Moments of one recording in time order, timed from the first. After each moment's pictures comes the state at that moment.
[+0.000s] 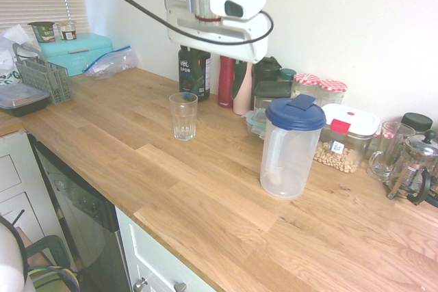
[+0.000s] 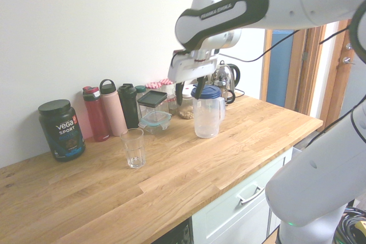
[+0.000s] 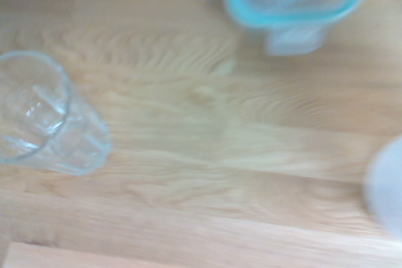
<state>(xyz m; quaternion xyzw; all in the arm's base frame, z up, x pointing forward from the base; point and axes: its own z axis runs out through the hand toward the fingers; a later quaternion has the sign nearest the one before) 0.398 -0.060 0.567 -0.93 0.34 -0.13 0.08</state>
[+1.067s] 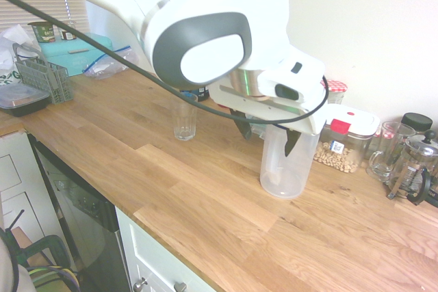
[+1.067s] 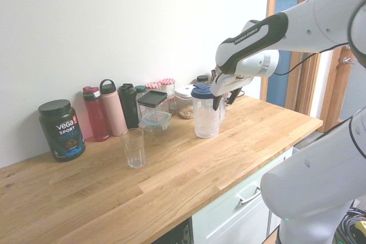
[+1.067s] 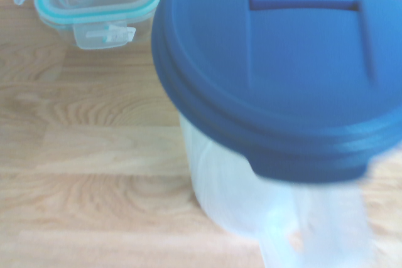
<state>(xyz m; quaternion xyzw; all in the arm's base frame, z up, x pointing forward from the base) 0.367 -0.179 0.469 -0.90 0.37 -0.22 0.08</state>
